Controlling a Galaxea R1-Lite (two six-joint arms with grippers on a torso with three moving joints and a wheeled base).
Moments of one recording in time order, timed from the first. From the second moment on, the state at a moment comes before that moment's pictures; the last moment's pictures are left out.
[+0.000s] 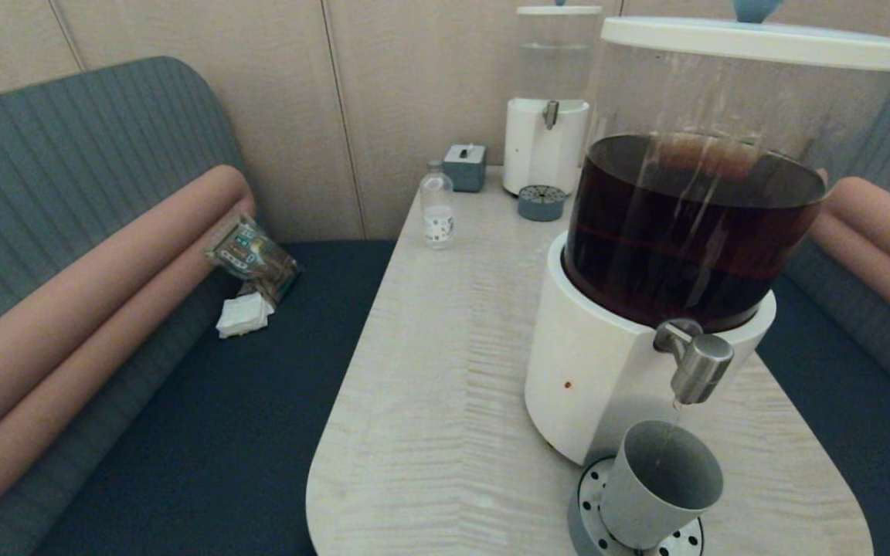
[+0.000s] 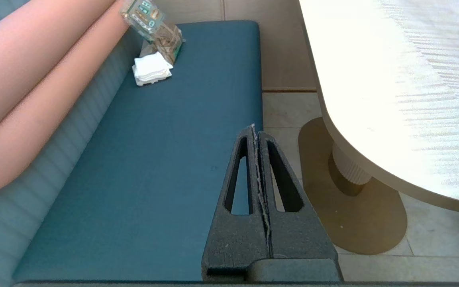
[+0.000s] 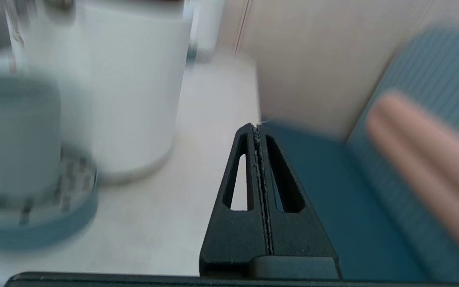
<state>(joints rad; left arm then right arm) 0.01 0.00 0.00 0.00 -0.02 0.02 -0.01 0.01 0.00 -0.28 -0.01 -0.20</state>
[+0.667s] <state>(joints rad) 0.01 0.00 0.00 -0.01 -0.02 0.02 -0.01 0.00 0.00 0.01 0.05 -0.18</state>
